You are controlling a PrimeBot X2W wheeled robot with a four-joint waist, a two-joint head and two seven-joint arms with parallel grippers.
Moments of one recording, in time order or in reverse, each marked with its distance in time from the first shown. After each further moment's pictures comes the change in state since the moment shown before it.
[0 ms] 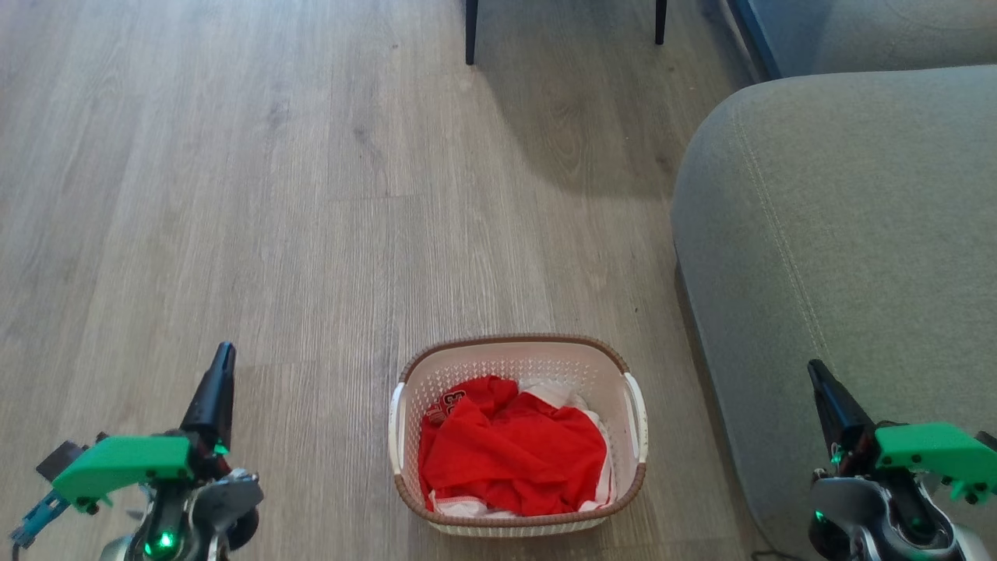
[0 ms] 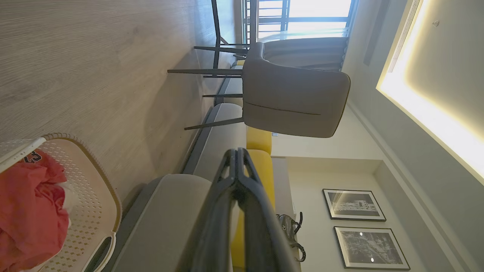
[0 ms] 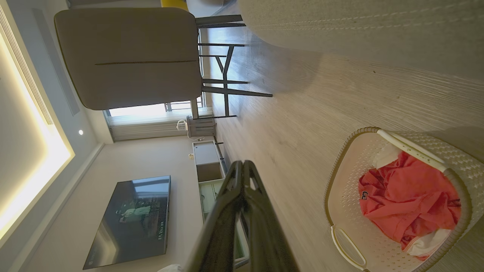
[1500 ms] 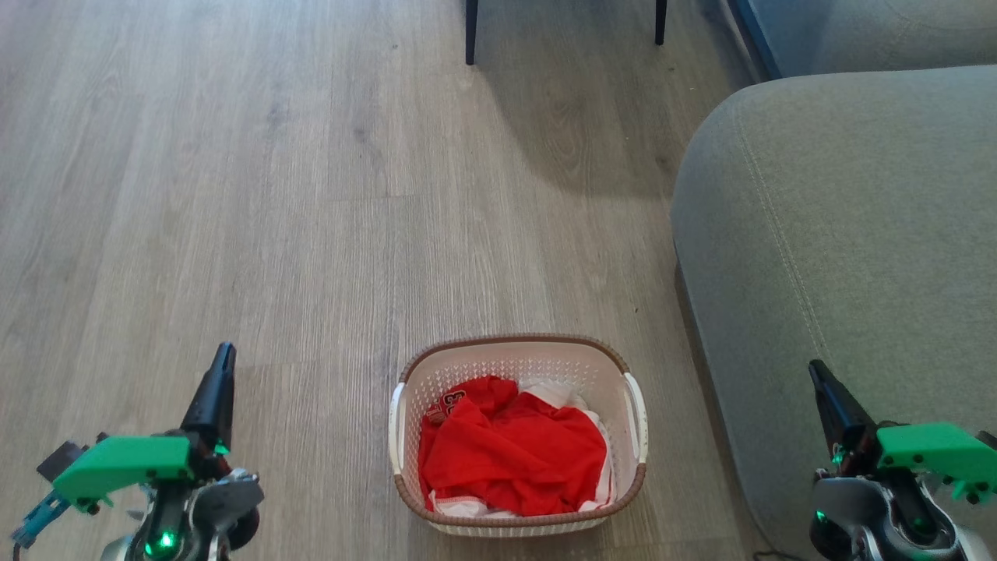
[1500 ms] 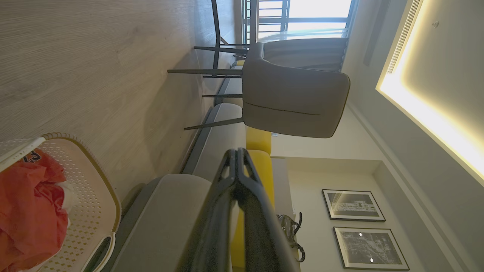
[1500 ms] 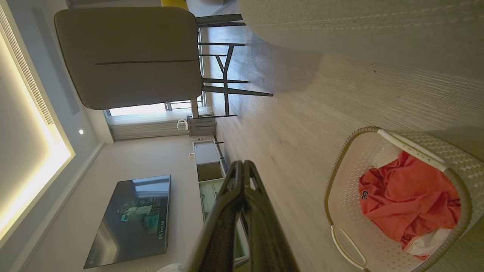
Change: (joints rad) left arm 0.000 -0.003 0.002 0.000 0.000 0.000 0.000; right arm 0.000 0.000 -0.006 0.000 0.000 0.000 0.008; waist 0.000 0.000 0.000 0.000
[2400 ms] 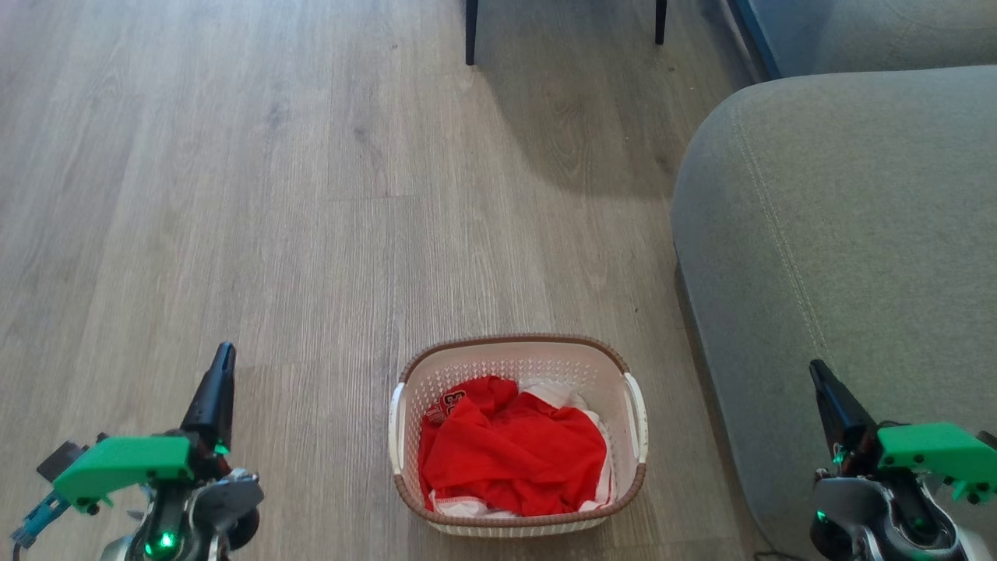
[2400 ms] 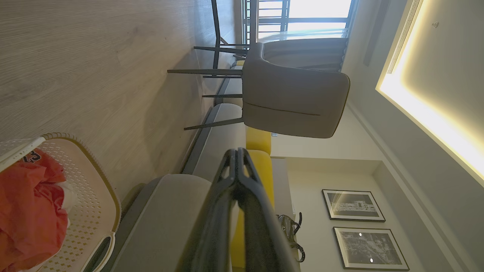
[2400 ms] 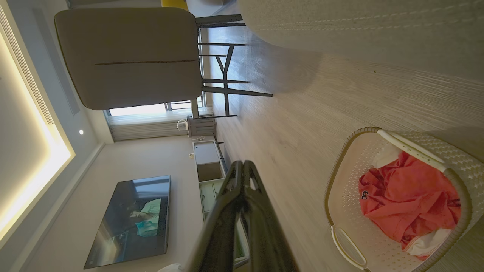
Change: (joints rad) left arm 0.000 -0.001 0.001 0.000 0.000 0.000 0.000; right arm 0.000 0.000 -0.002 0.000 0.000 0.000 0.000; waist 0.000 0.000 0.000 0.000
